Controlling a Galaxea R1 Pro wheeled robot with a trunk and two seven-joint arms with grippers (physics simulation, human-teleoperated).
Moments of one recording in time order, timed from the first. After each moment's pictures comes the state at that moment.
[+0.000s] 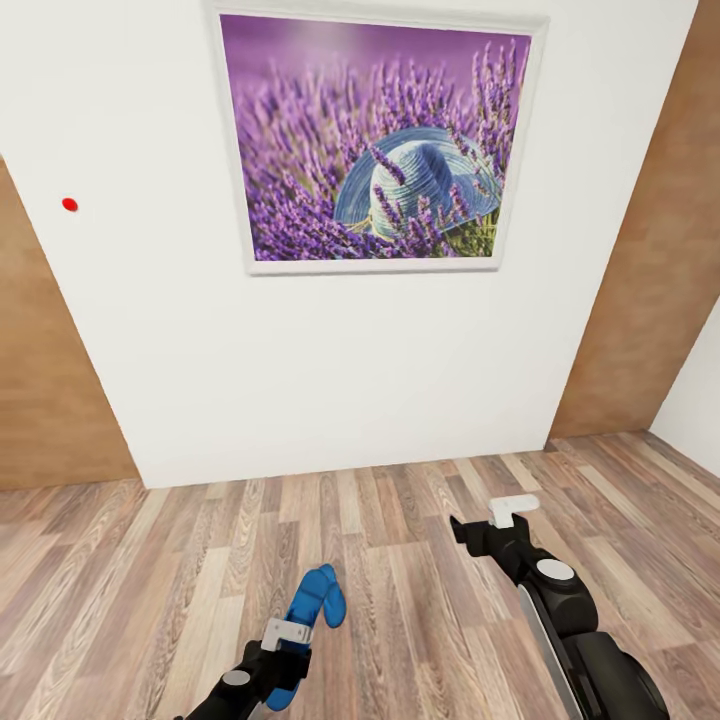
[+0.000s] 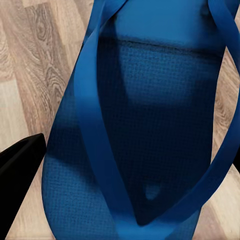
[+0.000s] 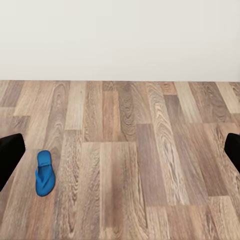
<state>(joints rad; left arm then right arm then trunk) -0.41 -0.08 -0.18 -0.43 0.00 0.06 0.01 -0.26 -0.04 0.07 -1.53 0.01 0.61 0.03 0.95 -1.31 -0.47</state>
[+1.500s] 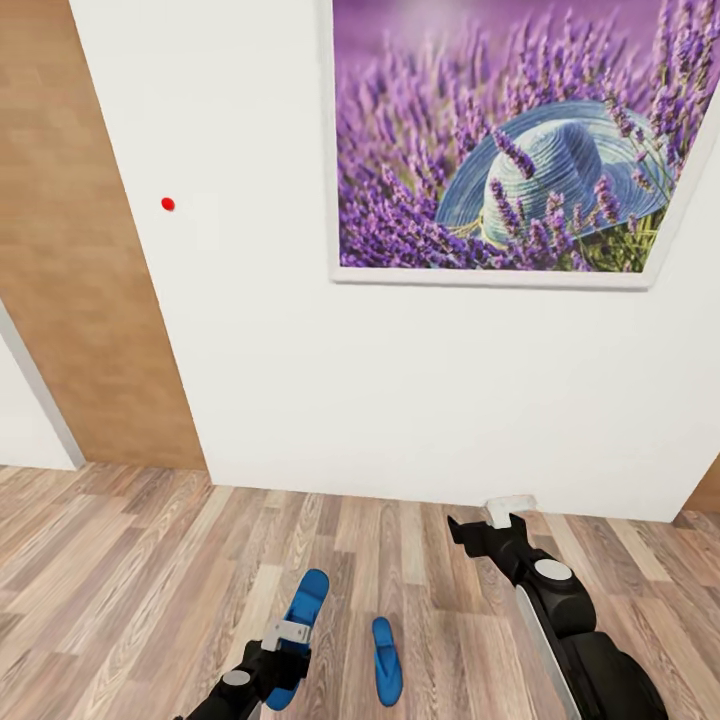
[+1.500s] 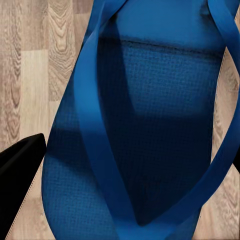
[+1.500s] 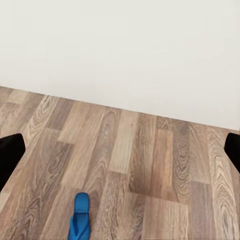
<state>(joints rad) -0.41 -0.08 -0.19 -0.43 0.00 0.06 0.01 -0.26 -0.04 0.08 -1.53 0.01 0.61 0.03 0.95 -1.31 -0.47</state>
